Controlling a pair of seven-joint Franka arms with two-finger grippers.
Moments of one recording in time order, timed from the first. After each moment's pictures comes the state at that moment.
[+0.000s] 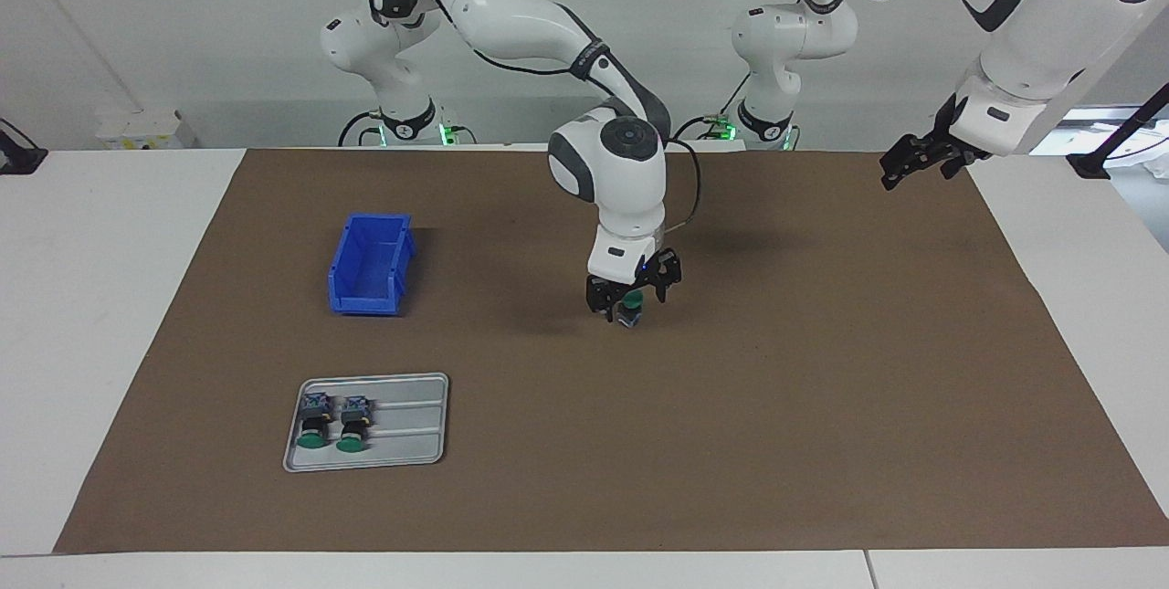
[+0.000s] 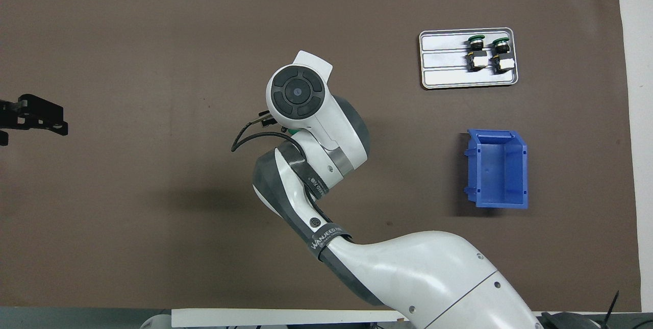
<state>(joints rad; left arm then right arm) -0.05 -0.07 -0.03 -1.71 0.01 1.49 -0.15 0.78 0.59 -0.14 -1.47 0.09 2.22 0.28</state>
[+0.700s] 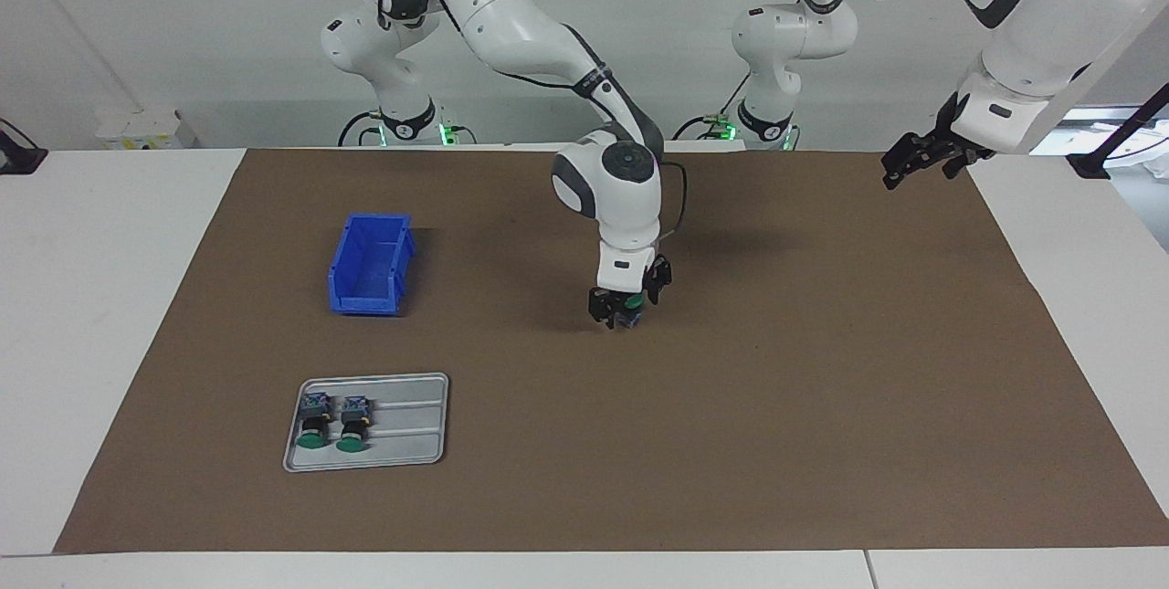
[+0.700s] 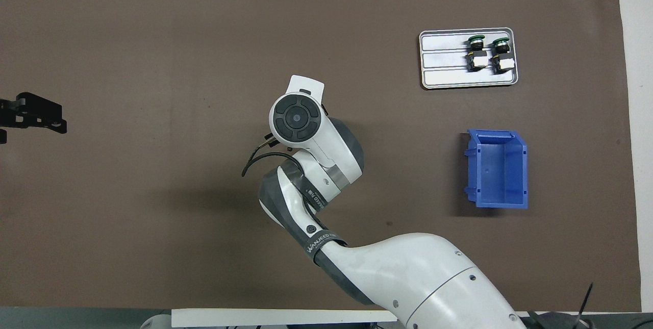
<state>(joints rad) -0.05 -0.07 -0.03 -1.70 0.01 1.50 -0.15 0.80 0.60 -0.13 -1.58 0.09 2.32 0.14</state>
